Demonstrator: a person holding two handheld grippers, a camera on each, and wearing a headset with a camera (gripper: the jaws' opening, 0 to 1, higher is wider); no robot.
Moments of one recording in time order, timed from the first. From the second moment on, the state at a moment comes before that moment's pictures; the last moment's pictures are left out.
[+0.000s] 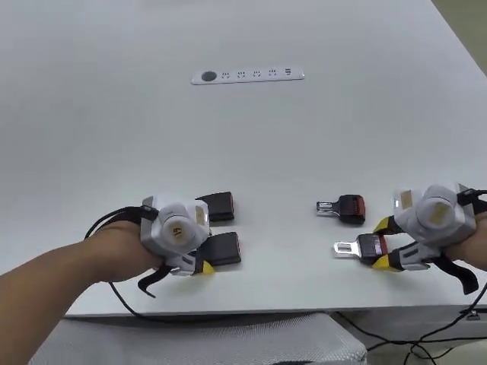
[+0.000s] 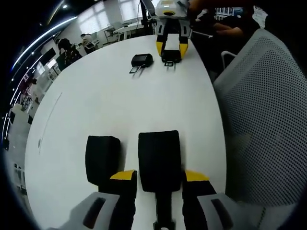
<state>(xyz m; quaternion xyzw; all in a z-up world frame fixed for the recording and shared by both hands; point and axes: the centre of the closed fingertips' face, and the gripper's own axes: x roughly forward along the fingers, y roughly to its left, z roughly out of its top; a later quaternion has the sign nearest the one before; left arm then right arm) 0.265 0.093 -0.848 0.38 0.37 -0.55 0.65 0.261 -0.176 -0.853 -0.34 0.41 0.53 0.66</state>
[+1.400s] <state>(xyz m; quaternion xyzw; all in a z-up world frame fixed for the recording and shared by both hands) 0.261 0.095 -0.851 0.38 0.39 -0.57 0.61 0.260 -0.169 -0.855 -0.34 0.41 0.55 0.64</state>
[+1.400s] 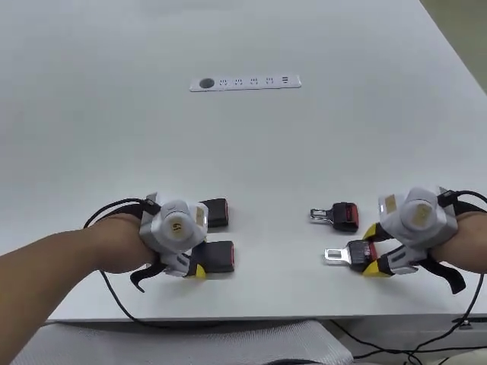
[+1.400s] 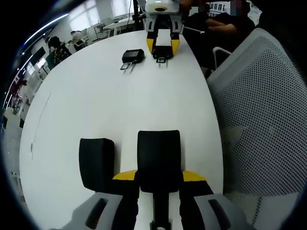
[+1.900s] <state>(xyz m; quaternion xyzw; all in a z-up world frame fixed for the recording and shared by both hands) 0.262 0.095 -0.854 0.38 0.39 -0.57 0.61 0.260 -0.144 -0.856 -0.33 0.40 0.54 0.66</state>
